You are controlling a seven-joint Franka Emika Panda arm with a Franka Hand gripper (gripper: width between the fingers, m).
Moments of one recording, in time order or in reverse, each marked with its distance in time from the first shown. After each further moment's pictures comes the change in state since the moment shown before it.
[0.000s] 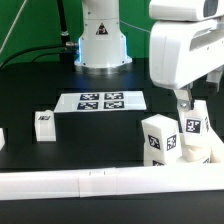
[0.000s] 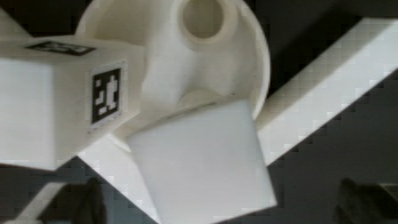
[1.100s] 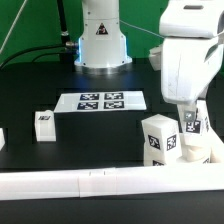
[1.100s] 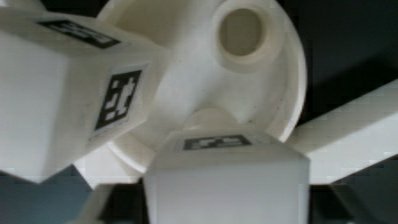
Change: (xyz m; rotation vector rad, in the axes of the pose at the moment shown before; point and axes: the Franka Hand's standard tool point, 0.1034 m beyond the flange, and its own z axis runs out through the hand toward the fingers) arm -0.002 0.002 0.019 -0.027 -0.008 -0.156
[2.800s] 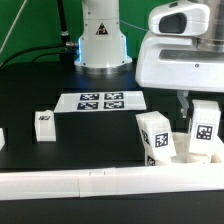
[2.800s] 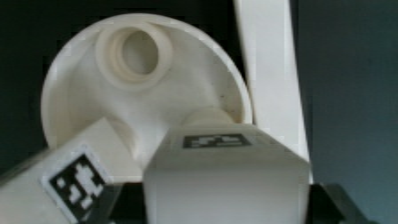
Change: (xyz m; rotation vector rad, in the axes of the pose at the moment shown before) arm 0.017 0.010 0.002 0.019 -0.055 1.390
